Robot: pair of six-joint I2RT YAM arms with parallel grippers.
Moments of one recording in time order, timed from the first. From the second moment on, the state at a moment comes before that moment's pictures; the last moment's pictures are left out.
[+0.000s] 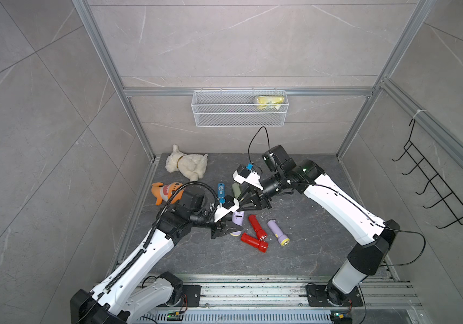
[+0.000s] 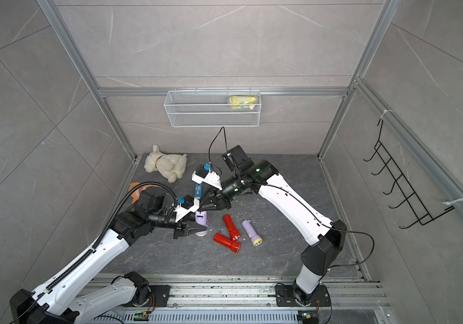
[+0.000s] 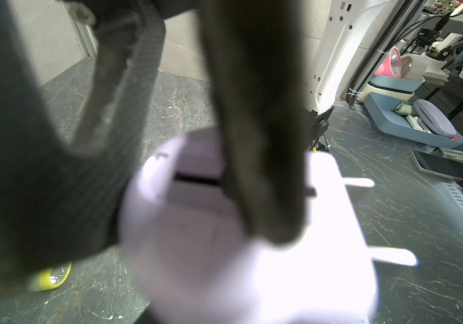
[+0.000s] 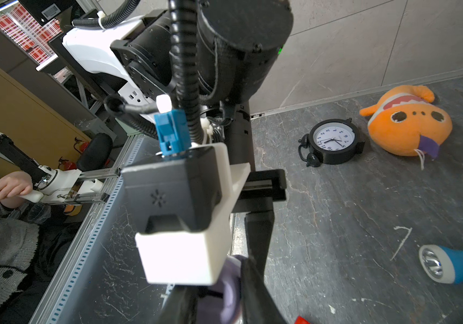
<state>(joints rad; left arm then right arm) -0.55 1.01 0.92 -0.55 0.90 0.41 0.71 1.70 1.86 -1.07 -1.02 -0.45</state>
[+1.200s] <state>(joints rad) -0.55 0.99 0.90 -0.53 0.88 0.40 0.65 1.74 1.86 -1.07 -1.11 -0.45</state>
